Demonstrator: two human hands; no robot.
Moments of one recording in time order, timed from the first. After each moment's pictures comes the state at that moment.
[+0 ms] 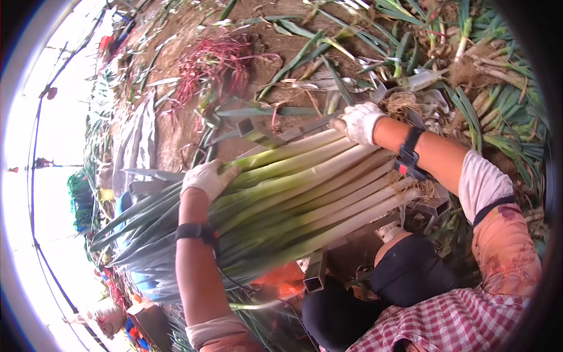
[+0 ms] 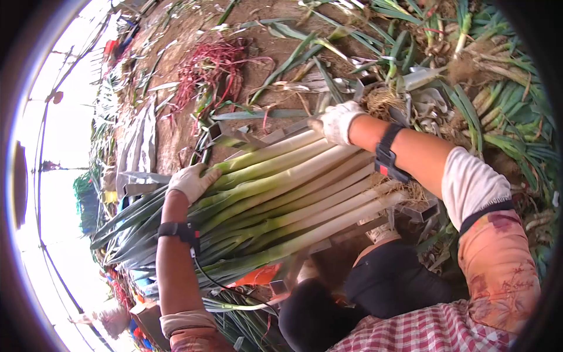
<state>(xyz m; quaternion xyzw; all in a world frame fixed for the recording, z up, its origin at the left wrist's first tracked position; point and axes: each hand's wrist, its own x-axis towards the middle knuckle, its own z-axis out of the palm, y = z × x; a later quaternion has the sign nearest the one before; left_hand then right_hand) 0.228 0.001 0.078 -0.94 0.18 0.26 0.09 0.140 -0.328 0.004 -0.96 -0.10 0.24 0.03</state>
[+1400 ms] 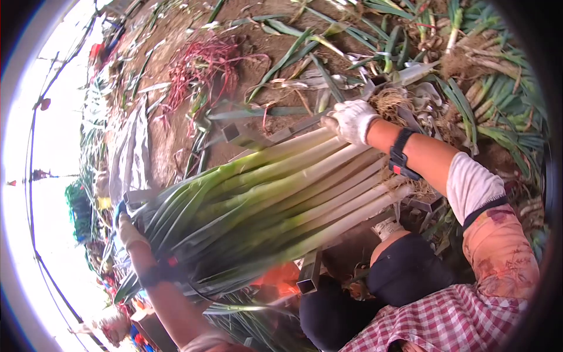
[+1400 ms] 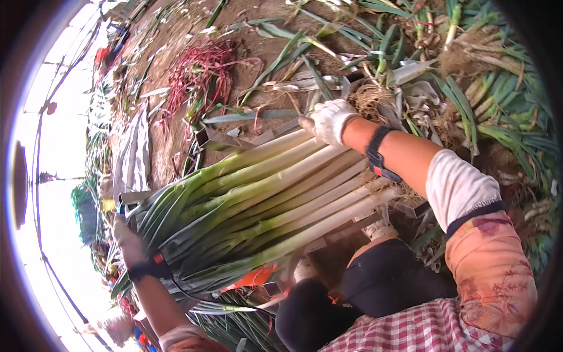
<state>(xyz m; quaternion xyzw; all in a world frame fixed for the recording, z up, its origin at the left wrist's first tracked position) 0.242 0.208 0.106 -0.96 -0.12 -0.13 -0.20 0.130 -0.331 -0.003 -0.98 -0.02 0.15 0.11</state>
